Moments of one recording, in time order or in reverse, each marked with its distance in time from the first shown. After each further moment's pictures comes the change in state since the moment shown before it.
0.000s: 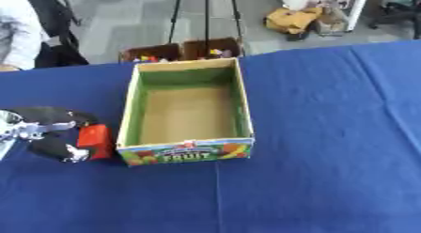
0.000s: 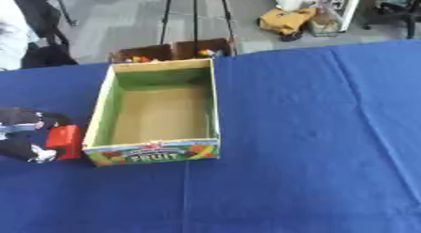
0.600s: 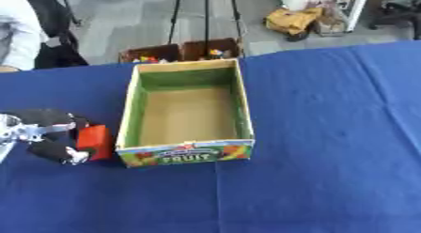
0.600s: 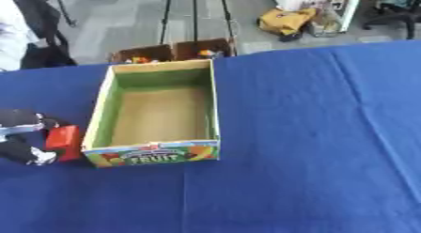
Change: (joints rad) left arm -0.001 -0.010 0.022 0.010 0.094 0.018 -0.018; right arm 0.000 0.007 -0.001 0.000 0.000 0.005 0.001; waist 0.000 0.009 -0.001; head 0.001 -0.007
